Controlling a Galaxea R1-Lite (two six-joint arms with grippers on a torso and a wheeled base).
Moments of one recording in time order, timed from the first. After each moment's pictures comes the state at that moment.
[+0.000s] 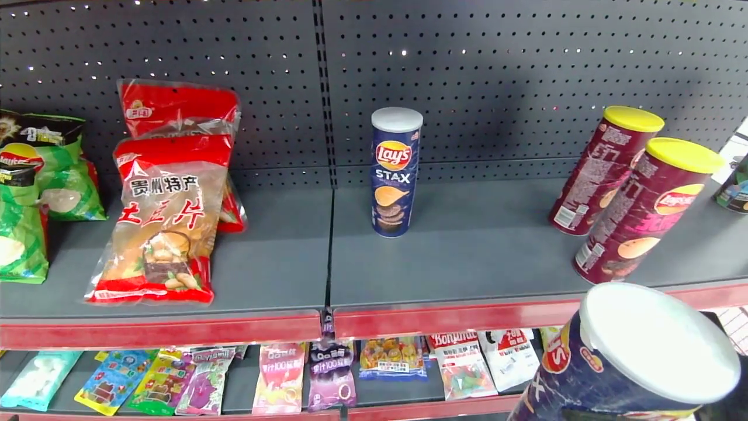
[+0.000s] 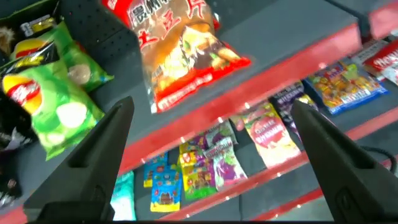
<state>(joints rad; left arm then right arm) -0.31 0.40 -0.49 0.24 0.16 0.43 0.80 1.04 -0.54 -0.19 0.30 -0.21</state>
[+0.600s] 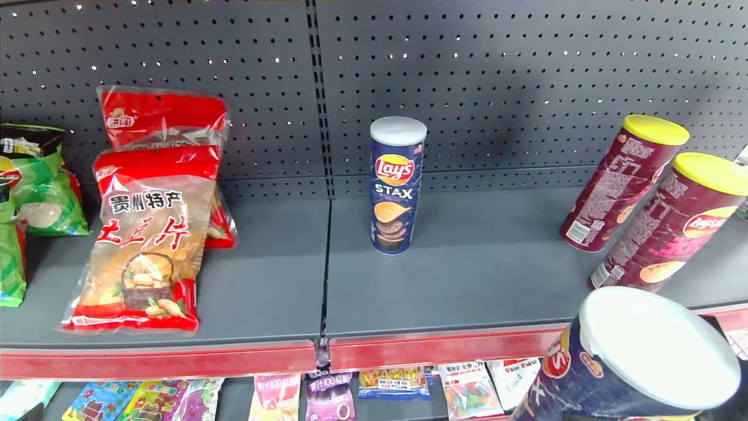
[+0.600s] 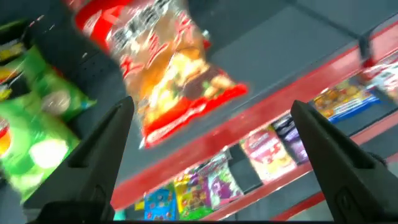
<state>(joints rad) -0.32 0.50 -0.51 0.18 0.08 0.42 0.80 1.05 -0.53 -0.19 0.31 -0.21</state>
